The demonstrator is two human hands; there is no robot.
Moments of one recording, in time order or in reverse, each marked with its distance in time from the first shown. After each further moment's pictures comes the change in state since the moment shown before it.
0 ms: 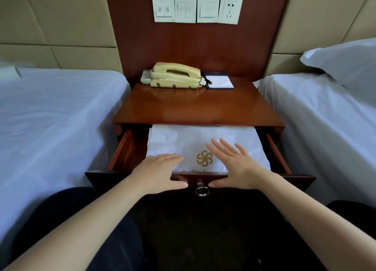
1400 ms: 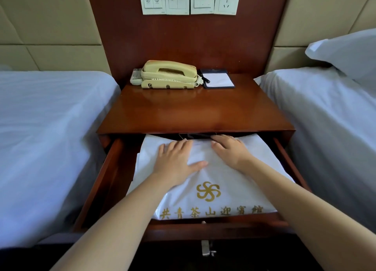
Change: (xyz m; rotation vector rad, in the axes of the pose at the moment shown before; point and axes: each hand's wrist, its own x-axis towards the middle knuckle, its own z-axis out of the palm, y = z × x) left_hand 0.104 0.005 0.019 -0.027 0.298 -0.101; right_hand 0.086 0.029 -0.001 0.329 0.285 0.310
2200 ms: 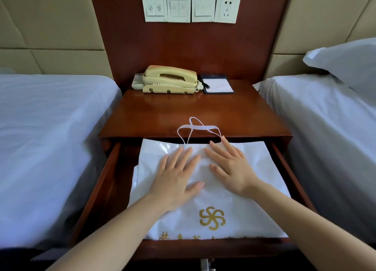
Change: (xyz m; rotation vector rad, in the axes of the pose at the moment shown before) left_hand -0.035 -0.002 0.012 0.158 0.113 0.178; right_hand -0.039 0.010 0.010 -0.140 0.021 -0.273
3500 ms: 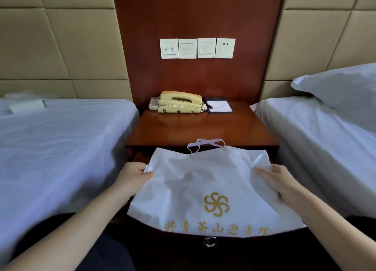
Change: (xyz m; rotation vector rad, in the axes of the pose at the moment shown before) left_hand -0.082 -0.064 -0.092 -0.955 0.102 -0.700; right_hand -0.086 -0.009 -0.081 0.895 0.251 0.819
